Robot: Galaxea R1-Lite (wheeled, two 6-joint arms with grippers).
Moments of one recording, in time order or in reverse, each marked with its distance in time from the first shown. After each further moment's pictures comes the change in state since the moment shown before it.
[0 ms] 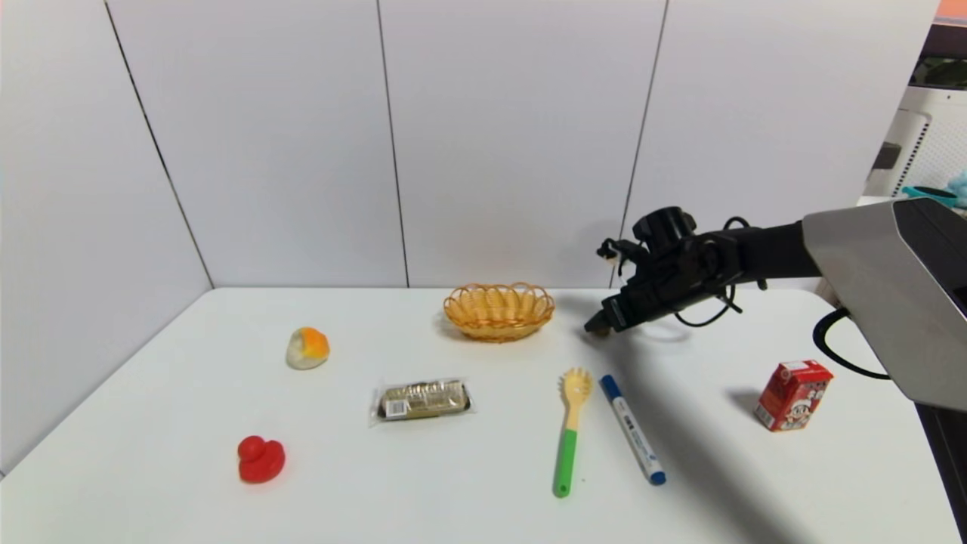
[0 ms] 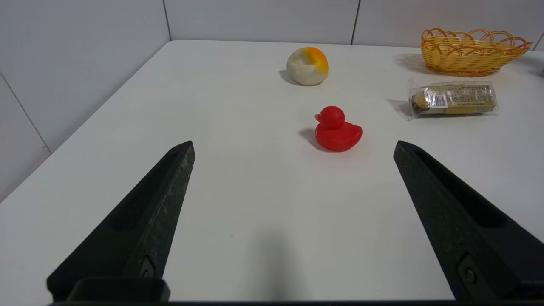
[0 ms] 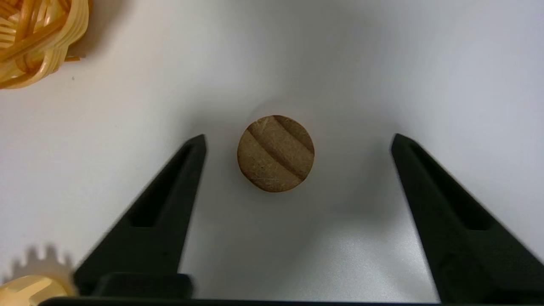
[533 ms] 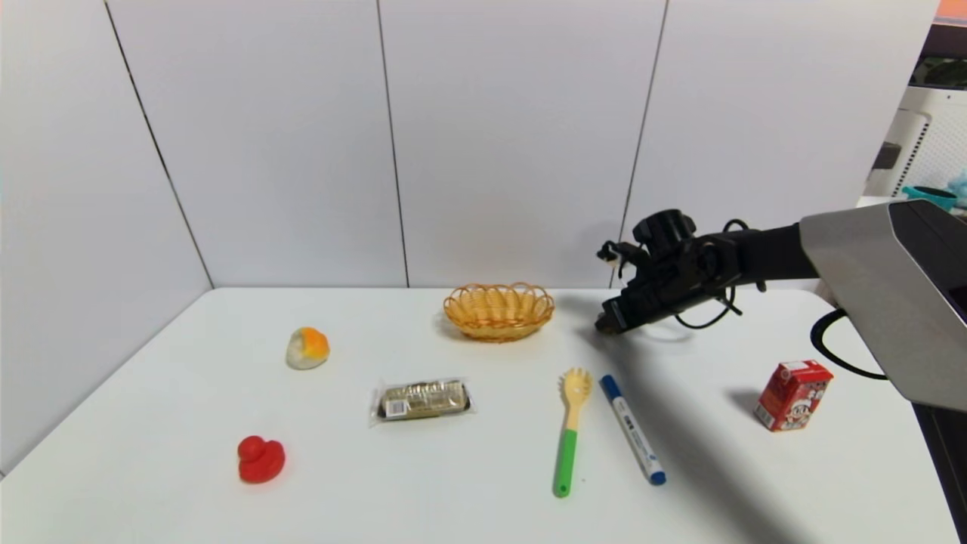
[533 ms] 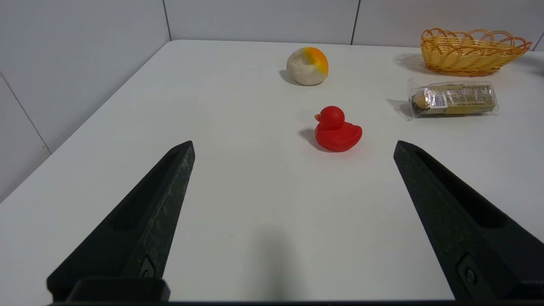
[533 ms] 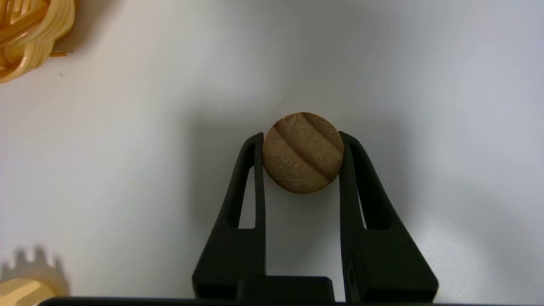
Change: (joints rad) left arm 0.000 0.000 0.000 0.000 0.000 0.000; right arm -0.003 0.008 0.000 0.000 0.003 -0.001
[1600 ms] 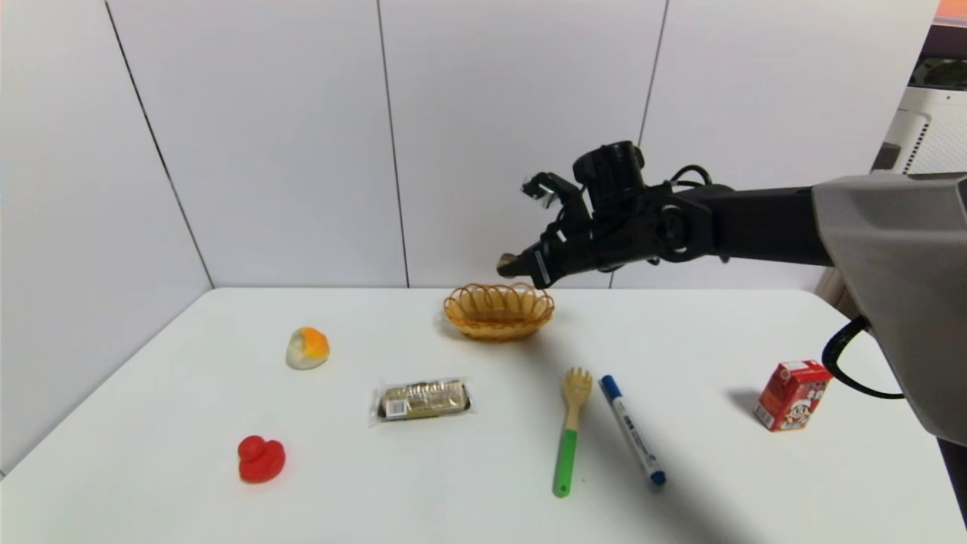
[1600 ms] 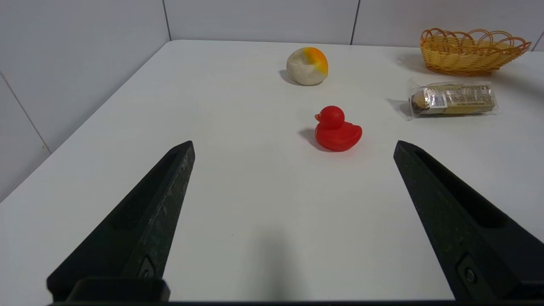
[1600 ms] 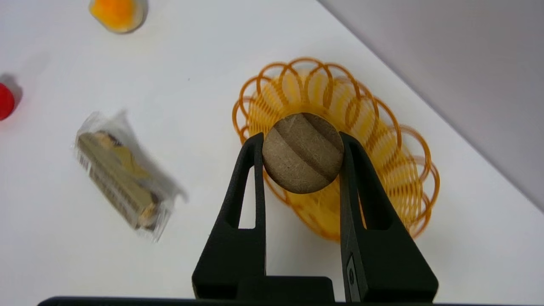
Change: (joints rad) left arm 0.000 0.000 0.000 0.000 0.000 0.000; right arm 0.241 -0.115 -0.116 -0.133 0.221 0.002
